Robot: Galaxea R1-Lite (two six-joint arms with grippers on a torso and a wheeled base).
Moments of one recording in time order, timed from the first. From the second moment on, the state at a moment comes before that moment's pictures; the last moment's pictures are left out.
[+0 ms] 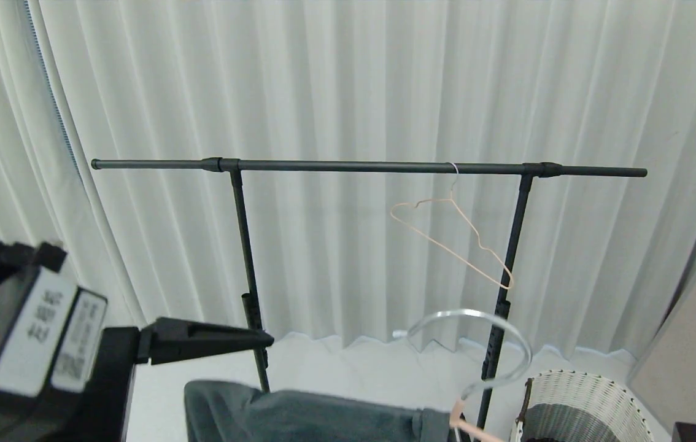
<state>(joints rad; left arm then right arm) -0.89 1.09 -0.76 0.09 -0.25 0.34 1.30 1.07 -0.45 -0.28 -0.07 0.08</state>
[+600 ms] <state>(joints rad) -0.99 1.14 -0.64 0.09 -0.30 0.34 1.39 1.09 -0.42 -0.28 -0.01 0.06</state>
